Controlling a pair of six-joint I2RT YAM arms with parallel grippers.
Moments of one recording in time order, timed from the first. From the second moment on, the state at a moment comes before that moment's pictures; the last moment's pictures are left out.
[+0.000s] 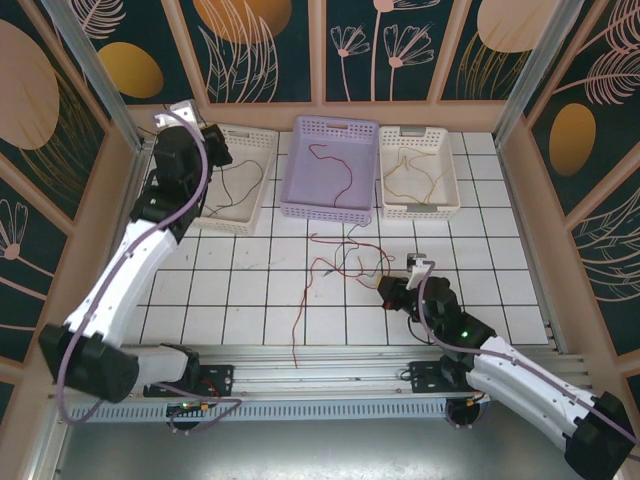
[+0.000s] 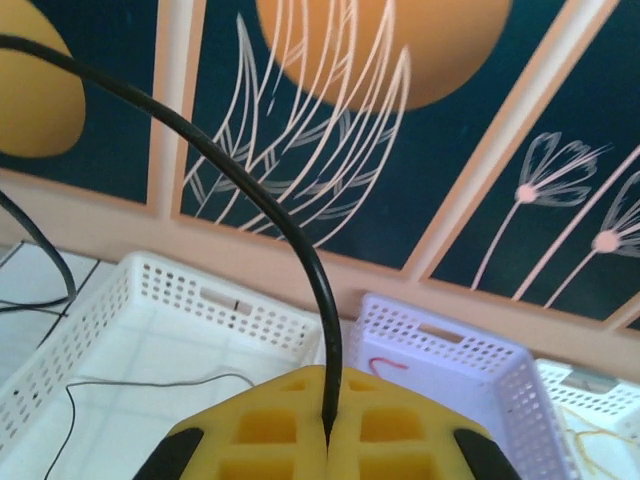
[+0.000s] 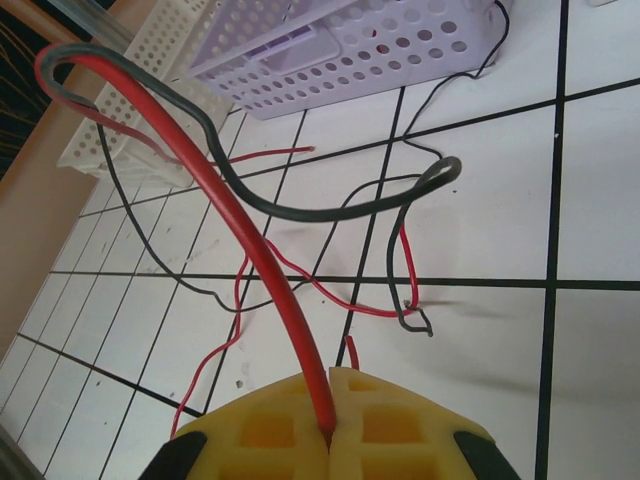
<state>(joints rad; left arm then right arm) -0.28 1.33 1.29 -0.17 -0.20 -0.41 0.75 0.50 0.14 -0.03 0.03 0.73</state>
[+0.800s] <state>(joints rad) -0.19 1.83 1.29 0.06 0.03 -0.47 0.81 0.47 0.23 -0.11 0.00 0.67</state>
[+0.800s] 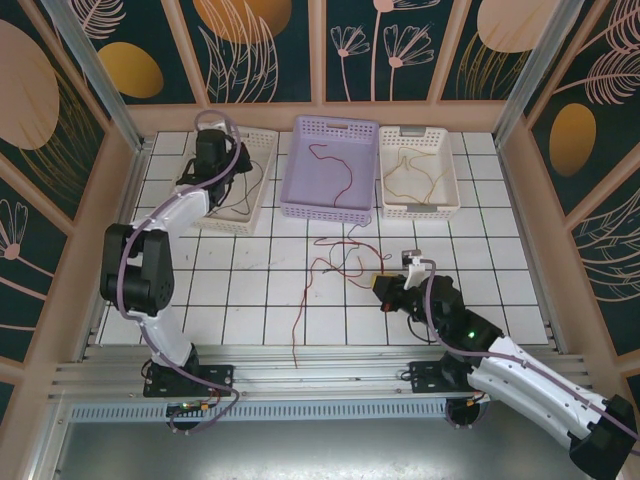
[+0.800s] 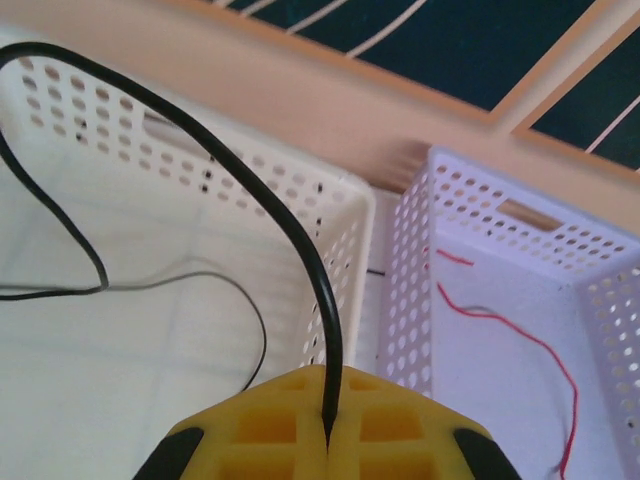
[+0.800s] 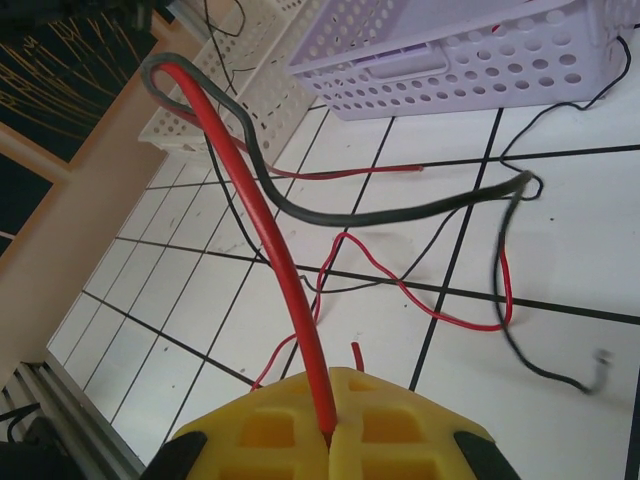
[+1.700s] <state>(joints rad) -0.18 1.87 1.25 0.07 0.06 -0.52 0.82 0.45 0.24 -0.12 0.00 0.65</state>
